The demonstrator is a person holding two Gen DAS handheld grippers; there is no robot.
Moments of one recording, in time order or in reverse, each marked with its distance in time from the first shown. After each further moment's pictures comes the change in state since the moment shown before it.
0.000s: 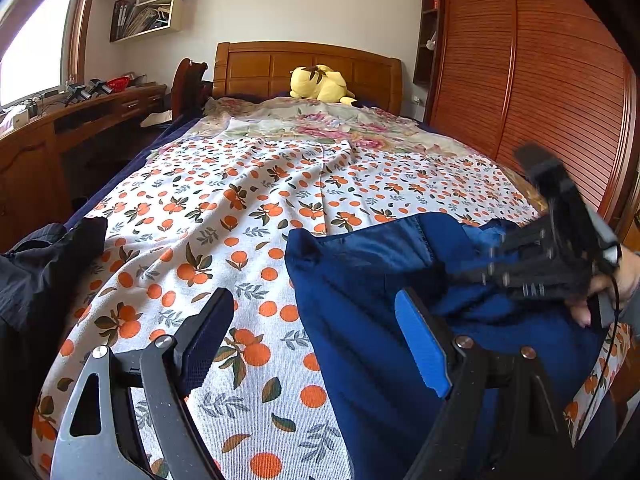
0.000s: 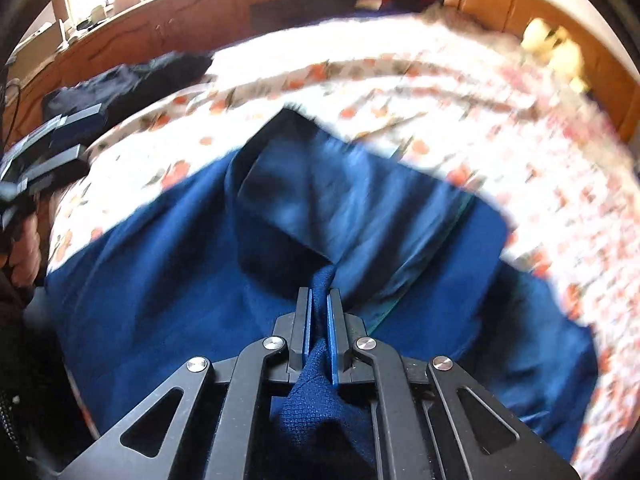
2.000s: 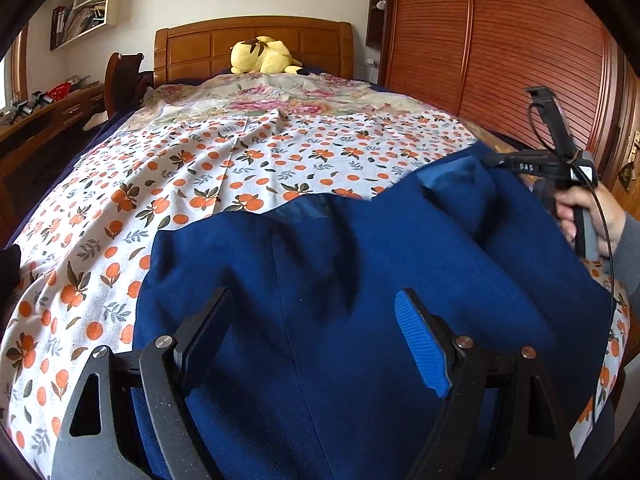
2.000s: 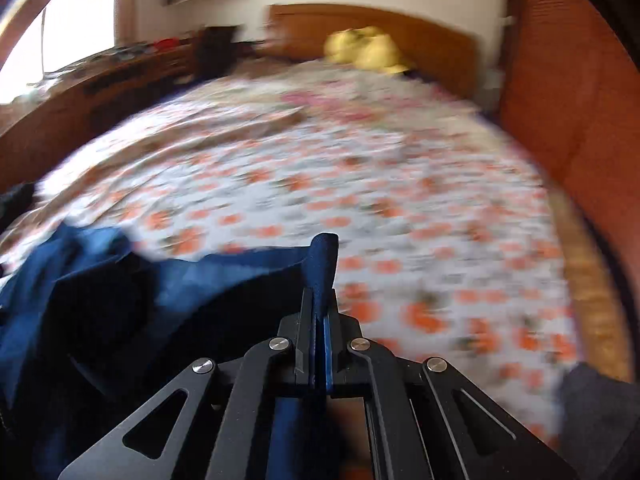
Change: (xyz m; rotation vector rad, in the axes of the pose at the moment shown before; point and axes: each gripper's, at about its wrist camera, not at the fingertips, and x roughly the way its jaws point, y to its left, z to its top) left arm 0.070 -0.113 0.010 0.113 0.114 -0.100; right arm -0.050 -0.238 -0.113 0.437 -0.131 -0.483
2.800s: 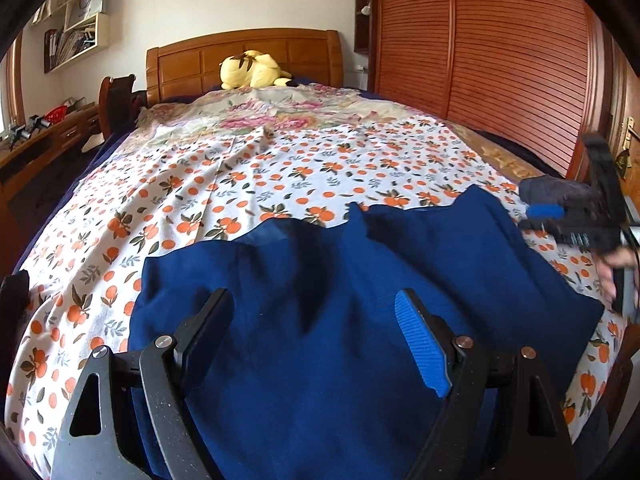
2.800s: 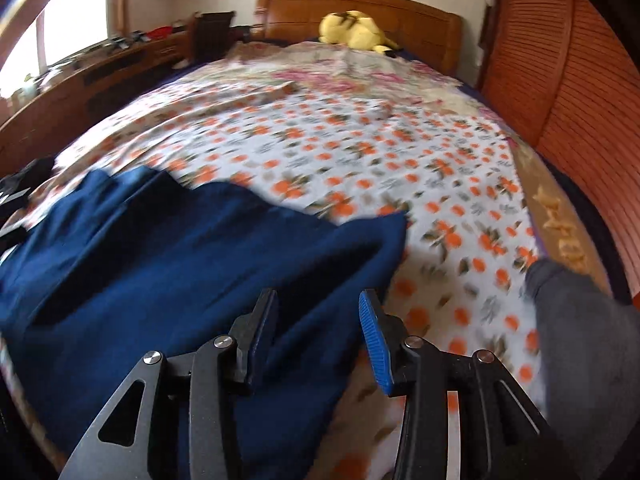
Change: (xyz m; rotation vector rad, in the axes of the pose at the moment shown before) left arm -0.023 -0.044 0.015 0.056 -0.035 0.006; right arm -0.095 -0.001 -0.096 -0.023 0.044 0.160
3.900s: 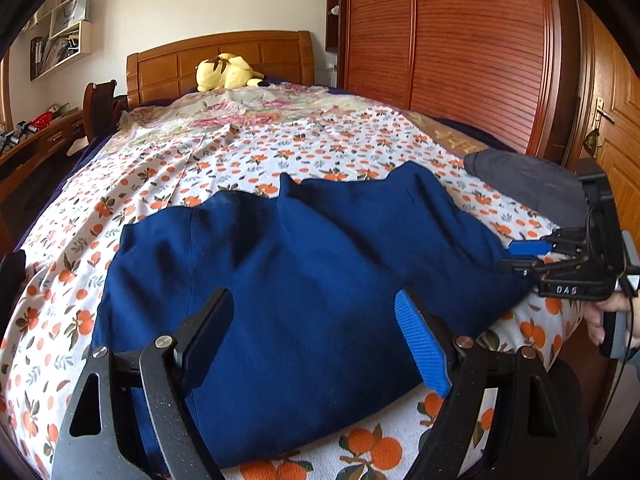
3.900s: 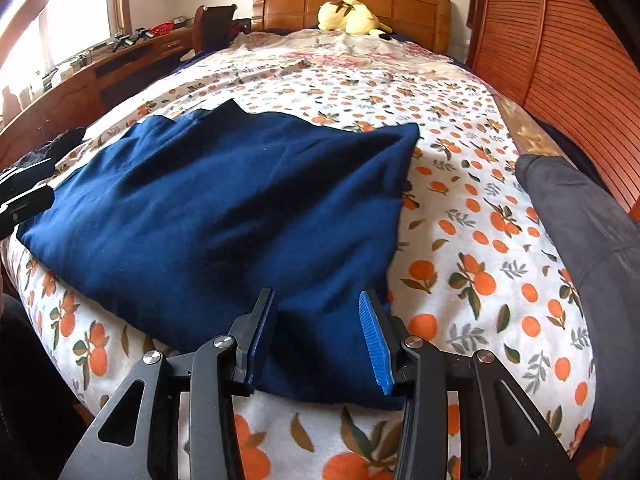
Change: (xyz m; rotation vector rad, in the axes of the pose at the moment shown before) left arm -0.055 -0.057 -0.048 0.035 0.017 -0.056; right arm -0.064 0.028 -0.091 0.069 0.045 -0.028
